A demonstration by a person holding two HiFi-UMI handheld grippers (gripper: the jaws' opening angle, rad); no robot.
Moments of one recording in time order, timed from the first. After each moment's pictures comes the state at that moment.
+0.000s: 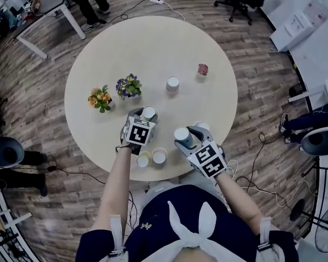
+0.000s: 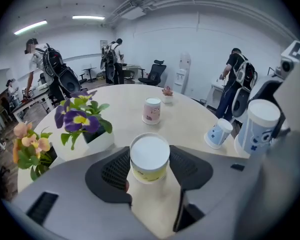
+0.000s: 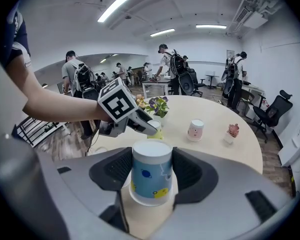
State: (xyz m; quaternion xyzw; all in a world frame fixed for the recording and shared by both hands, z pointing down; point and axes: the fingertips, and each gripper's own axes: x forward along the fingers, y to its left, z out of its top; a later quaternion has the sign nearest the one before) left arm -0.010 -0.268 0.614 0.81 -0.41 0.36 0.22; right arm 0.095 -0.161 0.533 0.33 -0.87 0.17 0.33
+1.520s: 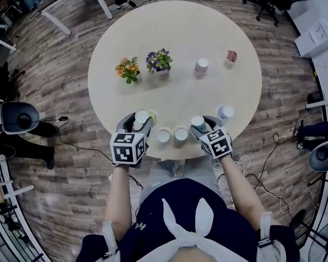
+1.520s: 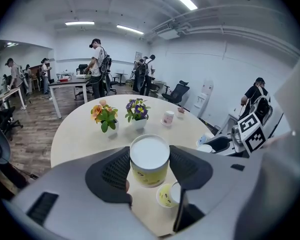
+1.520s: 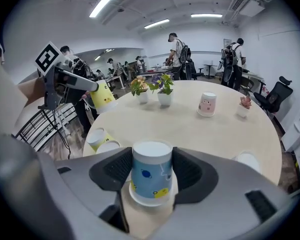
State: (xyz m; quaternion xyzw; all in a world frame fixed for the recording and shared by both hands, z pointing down) left arm -0.132 -0.135 0.536 0.76 -0.54 0.23 0.28; right arm 0.073 -0.133 0.626 0.33 -0.85 0.21 0.36
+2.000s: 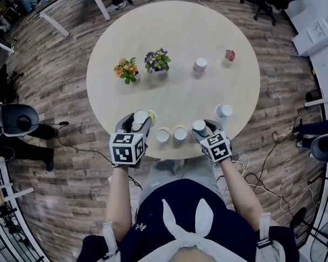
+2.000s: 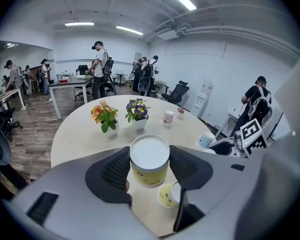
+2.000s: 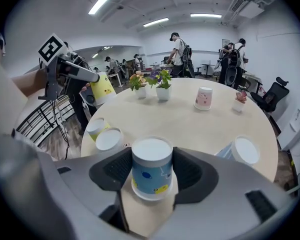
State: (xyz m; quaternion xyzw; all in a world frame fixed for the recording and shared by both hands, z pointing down) left arm -0.133 -0.133 0.536 0.76 -0.54 0.23 0.28; right arm 0.086 -0.115 0.640 0.35 -0.84 0.21 0.37
